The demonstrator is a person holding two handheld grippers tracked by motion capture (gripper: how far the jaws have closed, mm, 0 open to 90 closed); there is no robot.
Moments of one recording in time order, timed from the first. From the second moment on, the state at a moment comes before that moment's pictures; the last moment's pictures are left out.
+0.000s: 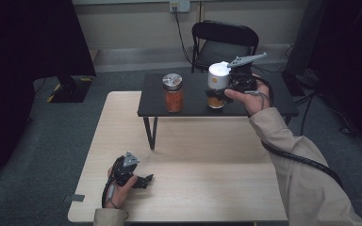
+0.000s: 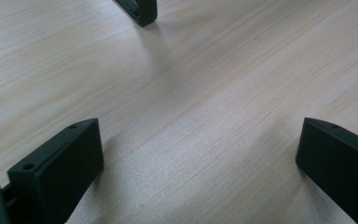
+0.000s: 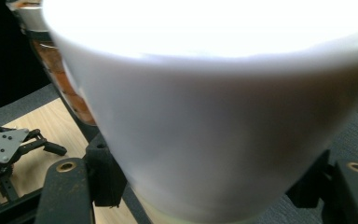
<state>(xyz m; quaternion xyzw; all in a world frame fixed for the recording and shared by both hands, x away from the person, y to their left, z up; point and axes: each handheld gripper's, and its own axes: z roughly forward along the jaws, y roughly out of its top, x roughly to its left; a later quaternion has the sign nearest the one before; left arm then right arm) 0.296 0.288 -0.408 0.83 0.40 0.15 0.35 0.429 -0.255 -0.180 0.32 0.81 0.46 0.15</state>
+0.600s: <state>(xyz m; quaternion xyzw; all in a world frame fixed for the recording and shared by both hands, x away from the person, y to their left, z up) 0.296 0.288 -0.408 0.83 0.40 0.15 0.35 0.436 -0.252 -0.184 0.33 0.81 0.46 0.14</state>
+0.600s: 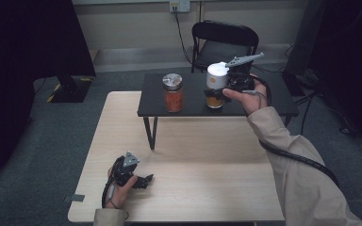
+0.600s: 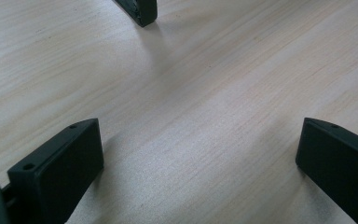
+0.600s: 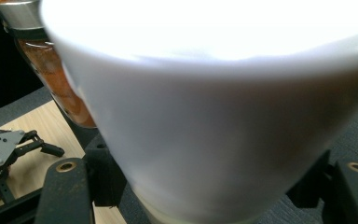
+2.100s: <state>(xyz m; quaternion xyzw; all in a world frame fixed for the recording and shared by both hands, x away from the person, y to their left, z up) 0.296 0.288 -0.408 0.83 0.40 0.15 0.35 0.414 -0.256 -0.178 0.37 0.78 0.47 0.16</state>
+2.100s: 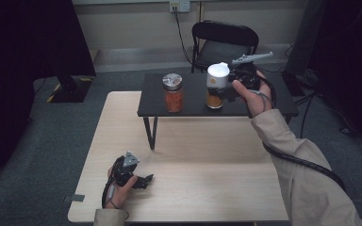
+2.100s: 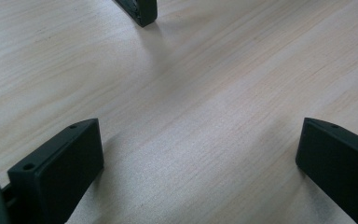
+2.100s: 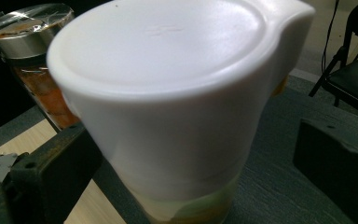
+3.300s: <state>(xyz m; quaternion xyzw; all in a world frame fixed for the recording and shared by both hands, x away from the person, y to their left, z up) 0.296 0.288 -0.408 0.83 0.40 0.15 0.35 0.382 -0.265 -0.181 0.36 0.78 0.49 0.15</state>
